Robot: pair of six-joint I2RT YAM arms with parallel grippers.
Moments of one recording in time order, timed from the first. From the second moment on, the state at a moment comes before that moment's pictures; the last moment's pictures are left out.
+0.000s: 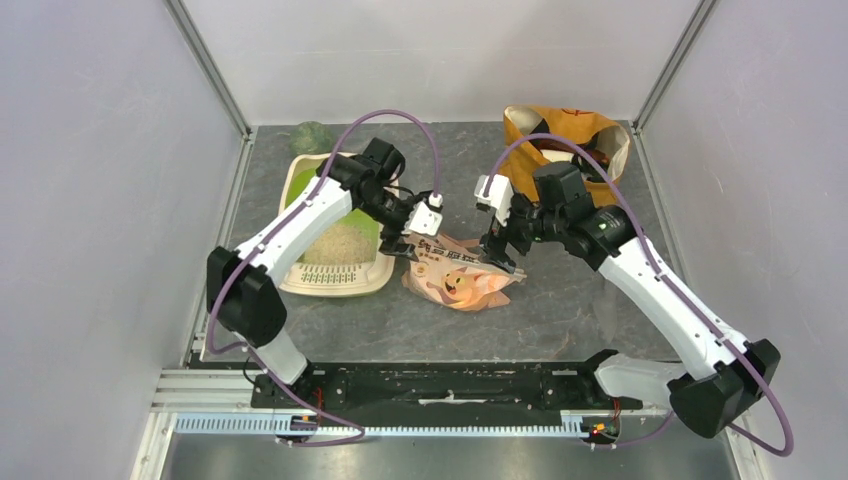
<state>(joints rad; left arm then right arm) -0.54 1.69 1.55 -1.12 0.78 1.43 0.54 1.19 1.18 -0.73 -0.47 -0.55</state>
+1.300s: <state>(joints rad) -0.12 1.31 1.39 -0.98 0.28 0.09 0.06 0.88 1.06 -0.73 -0.32 0.11</state>
